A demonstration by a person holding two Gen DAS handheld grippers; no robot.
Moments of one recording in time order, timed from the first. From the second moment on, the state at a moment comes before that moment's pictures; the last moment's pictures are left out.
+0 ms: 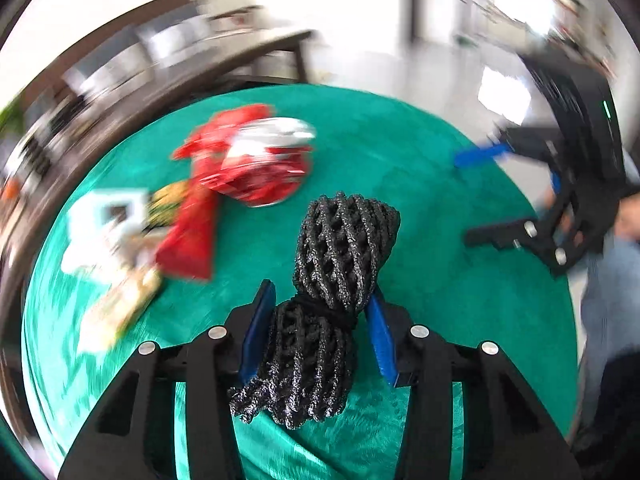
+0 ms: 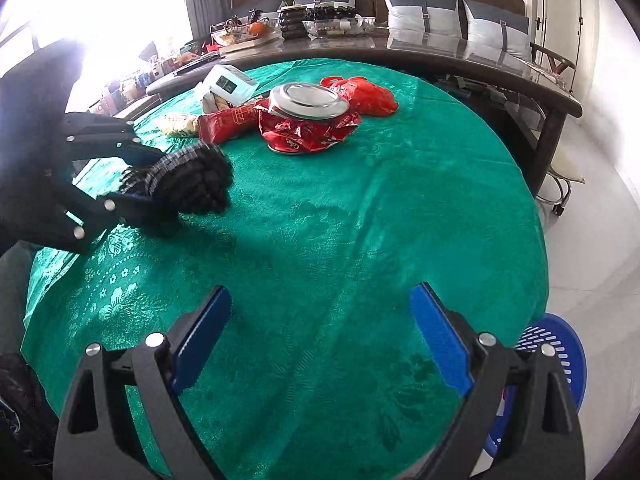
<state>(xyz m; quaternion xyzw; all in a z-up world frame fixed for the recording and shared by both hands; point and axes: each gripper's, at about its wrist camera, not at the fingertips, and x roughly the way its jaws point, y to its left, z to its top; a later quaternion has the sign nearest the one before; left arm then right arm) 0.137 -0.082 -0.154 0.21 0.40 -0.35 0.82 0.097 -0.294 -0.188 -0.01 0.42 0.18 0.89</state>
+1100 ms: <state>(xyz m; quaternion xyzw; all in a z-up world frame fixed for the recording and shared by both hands) 0.142 0.006 -0.176 0.00 0.44 -0.18 0.88 0.233 -0.250 -0.155 -0.04 0.44 0.27 0.85</state>
